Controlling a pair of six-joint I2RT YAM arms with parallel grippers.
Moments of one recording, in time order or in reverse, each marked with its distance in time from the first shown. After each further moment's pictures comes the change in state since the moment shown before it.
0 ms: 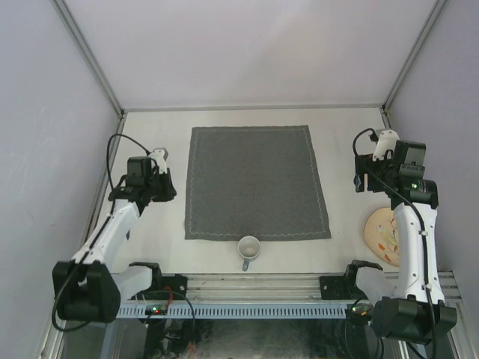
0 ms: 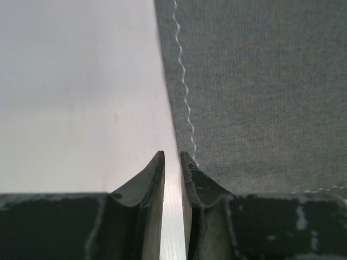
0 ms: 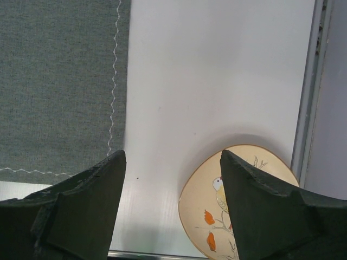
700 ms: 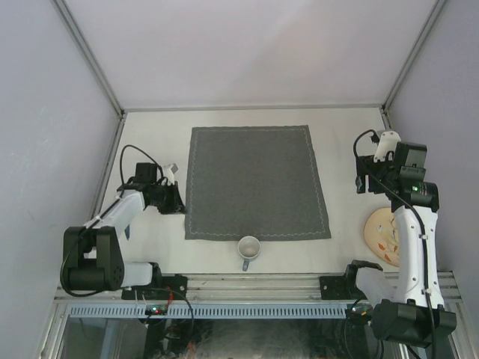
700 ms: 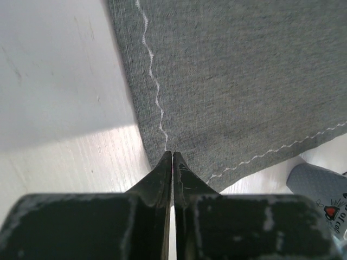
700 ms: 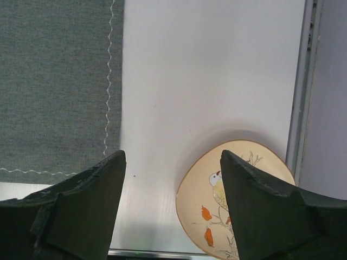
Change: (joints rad) left arm 0.047 0.275 -0.037 -0.071 0.291 -0.032; right arm 0.000 -0.019 0.000 -0.013 0.021 0.001
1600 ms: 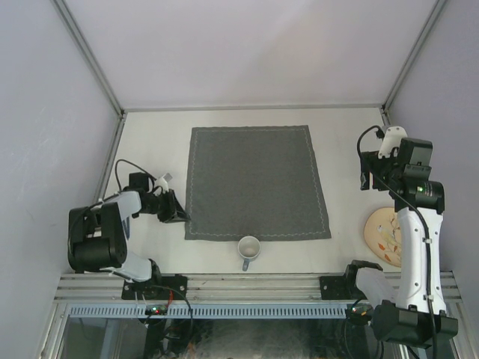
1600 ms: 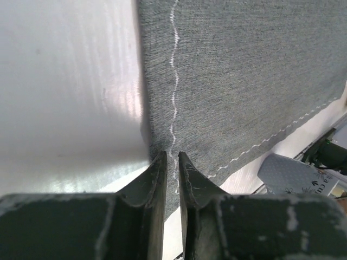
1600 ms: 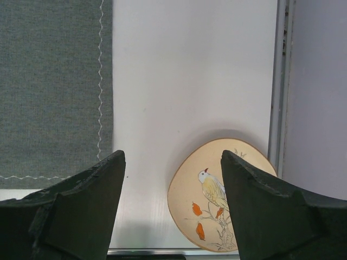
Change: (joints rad) left arm 0.153 0.159 -0.095 0.135 0.263 -0.011; right arm 0.011 -0.007 0.082 -0.045 0.060 0.005
